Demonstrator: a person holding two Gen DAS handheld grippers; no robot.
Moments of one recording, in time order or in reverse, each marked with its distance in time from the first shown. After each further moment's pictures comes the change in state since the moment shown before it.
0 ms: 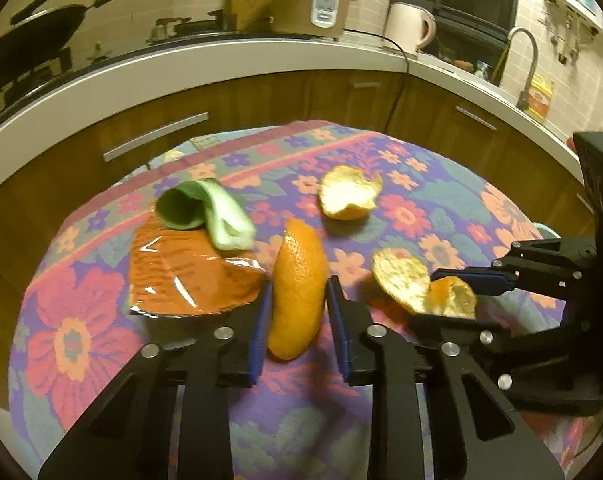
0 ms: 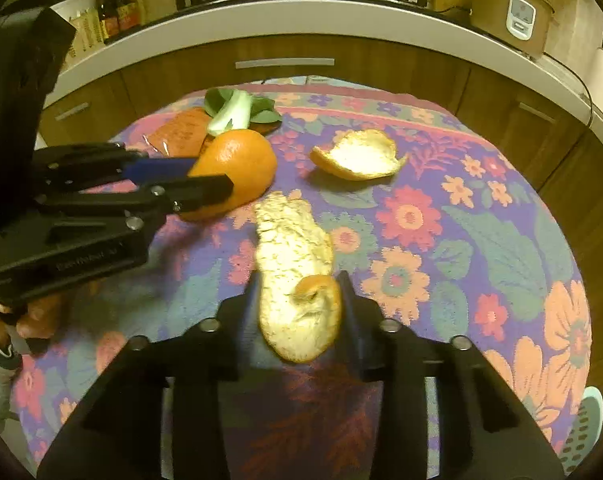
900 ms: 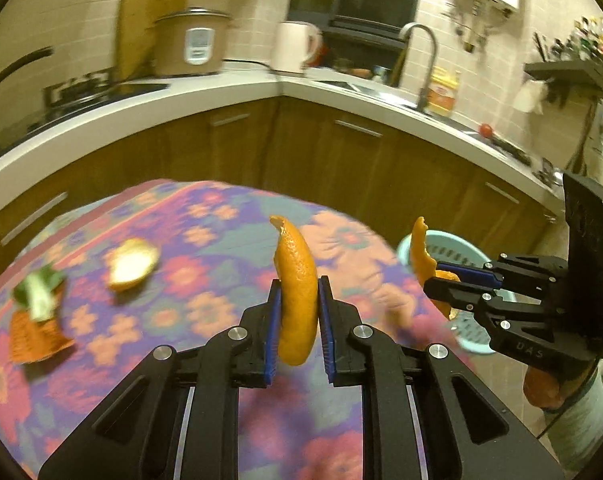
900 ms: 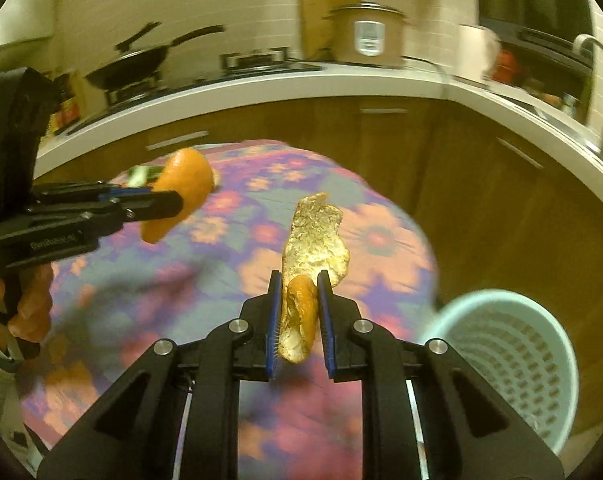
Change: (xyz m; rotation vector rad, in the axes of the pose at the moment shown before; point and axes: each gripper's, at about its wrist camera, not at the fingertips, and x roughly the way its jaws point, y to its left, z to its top) left arm -0.025 -0.157 0.027 0.155 -0.080 -0.269; right arm -0.157 -0.123 -0.124 0.277 -0.225 -0.226
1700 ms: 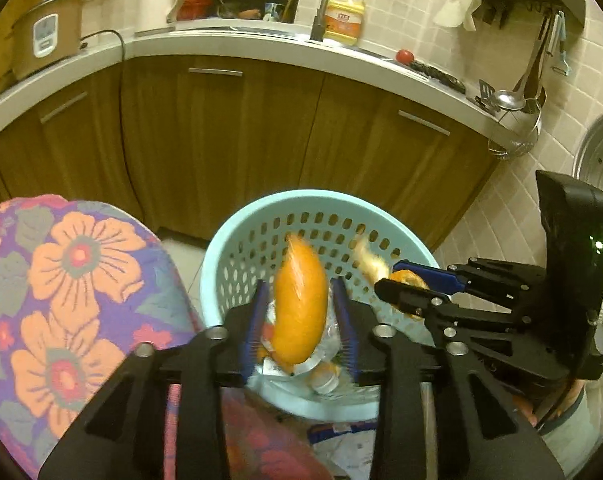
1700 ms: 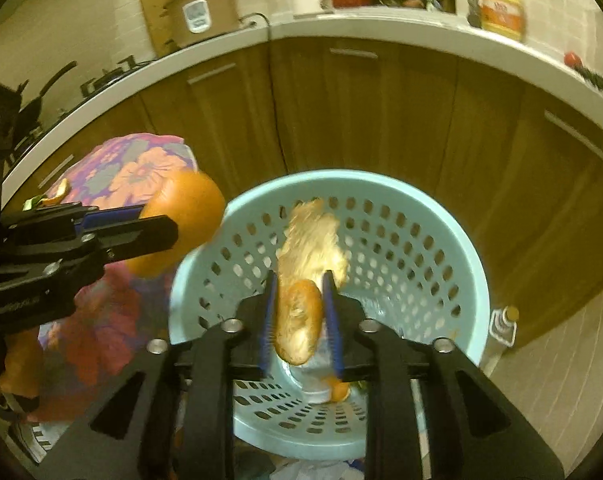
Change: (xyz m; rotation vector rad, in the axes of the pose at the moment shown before) left arm 0.131 -0.173 0.000 0.159 0.176 -0.224; right arm -0.029 -0.163 -0.096 0.352 0.091 -0.176
